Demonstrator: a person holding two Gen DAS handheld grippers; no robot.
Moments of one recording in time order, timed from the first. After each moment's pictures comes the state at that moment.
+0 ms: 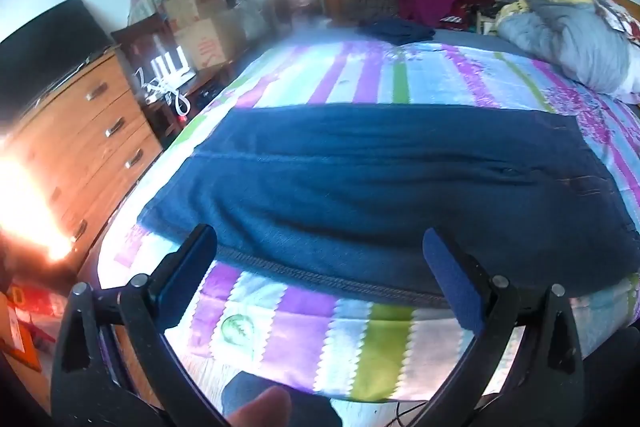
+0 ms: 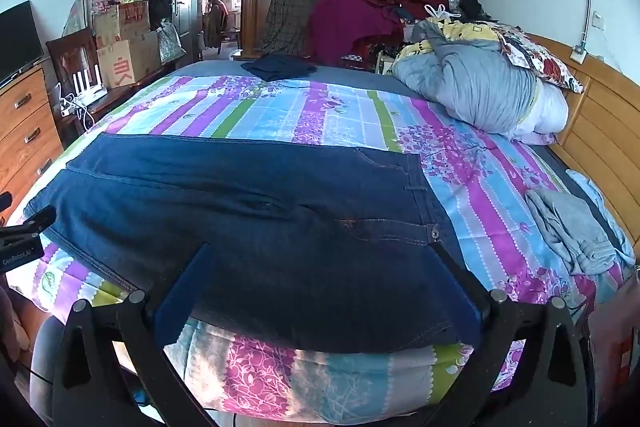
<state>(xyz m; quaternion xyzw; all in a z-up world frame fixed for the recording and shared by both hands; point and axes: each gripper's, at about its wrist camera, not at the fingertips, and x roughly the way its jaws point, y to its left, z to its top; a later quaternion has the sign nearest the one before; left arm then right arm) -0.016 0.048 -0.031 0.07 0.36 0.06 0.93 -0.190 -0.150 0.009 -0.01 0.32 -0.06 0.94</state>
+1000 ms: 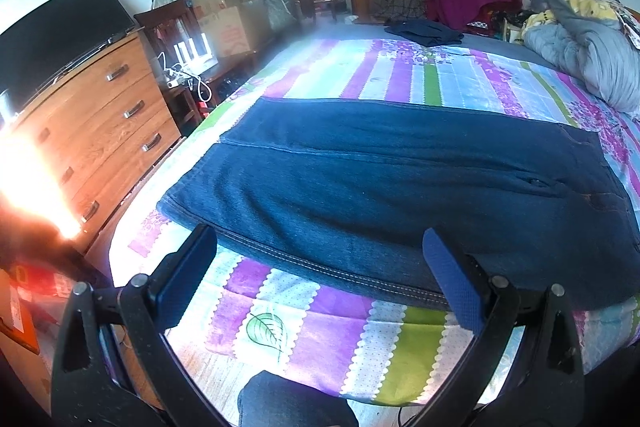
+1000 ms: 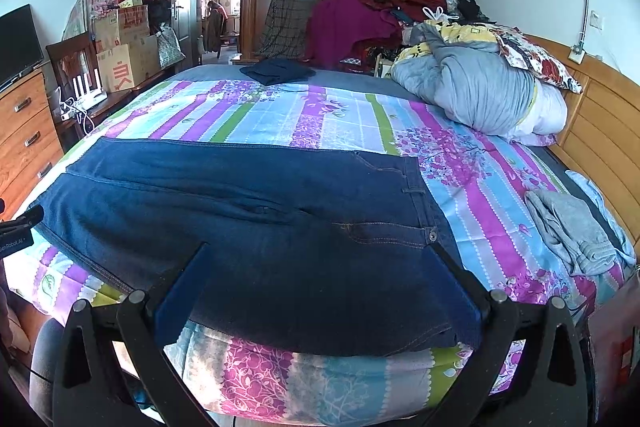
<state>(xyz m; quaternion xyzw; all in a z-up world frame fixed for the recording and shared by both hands) -0.018 0.076 -0.034 0.04 0.36 0.09 0.93 -0.189 -0.153 0.013 -0.01 0.32 -0.06 0.95</state>
